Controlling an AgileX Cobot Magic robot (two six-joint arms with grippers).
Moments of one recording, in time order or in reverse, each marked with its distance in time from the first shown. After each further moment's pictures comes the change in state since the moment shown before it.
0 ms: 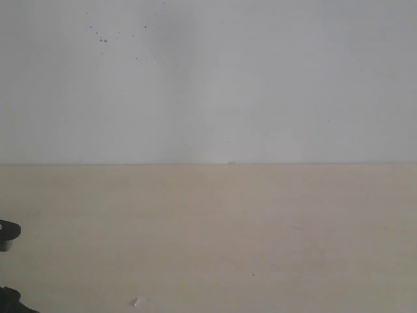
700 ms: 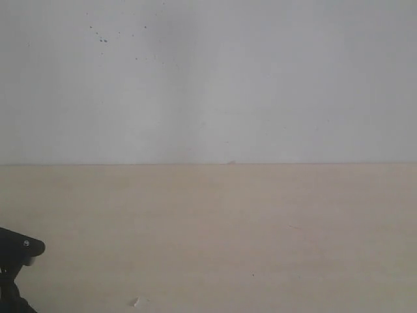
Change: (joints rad) left arm 0.000 0.267 -0.032 0.301 -0.031 -0.288; right arm 0.000 0.000 0.000 0.056 -0.010 0.000
